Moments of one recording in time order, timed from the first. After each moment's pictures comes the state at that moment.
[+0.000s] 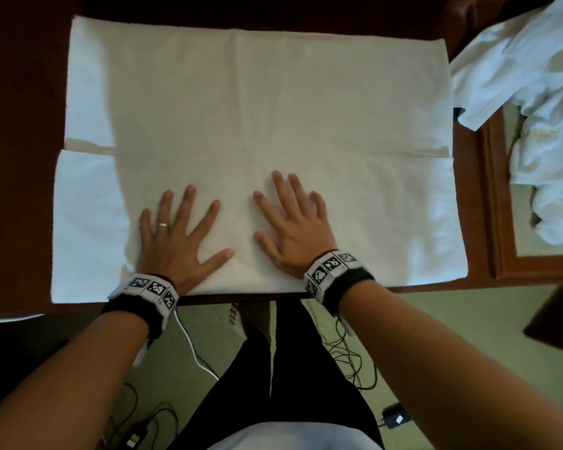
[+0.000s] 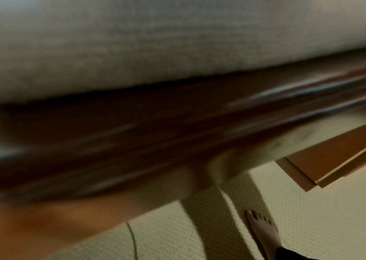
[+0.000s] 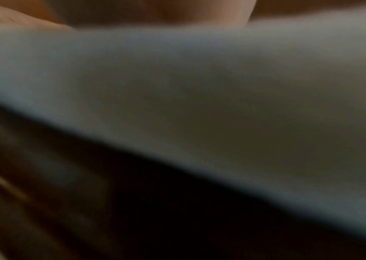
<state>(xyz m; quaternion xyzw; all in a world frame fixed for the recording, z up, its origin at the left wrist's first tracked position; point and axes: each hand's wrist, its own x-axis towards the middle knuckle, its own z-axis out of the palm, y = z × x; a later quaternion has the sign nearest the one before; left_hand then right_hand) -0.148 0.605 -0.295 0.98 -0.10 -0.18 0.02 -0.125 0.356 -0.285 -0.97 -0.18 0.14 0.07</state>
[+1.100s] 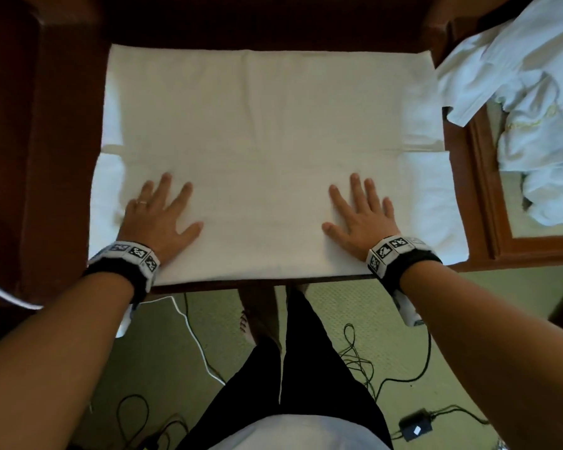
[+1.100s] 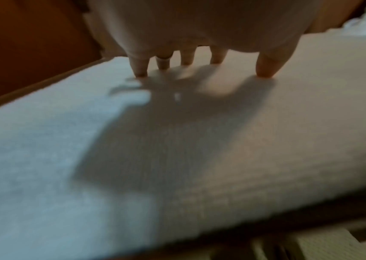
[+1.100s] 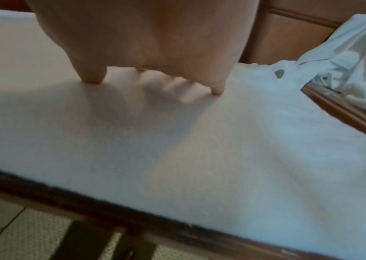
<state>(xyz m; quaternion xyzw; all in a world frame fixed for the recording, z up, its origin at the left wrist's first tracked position) -0.122 0.667 -0.270 0.97 -0.05 -0.24 0.02 -0.138 0.269 -0.266 -0.96 -0.05 0.28 0.04</state>
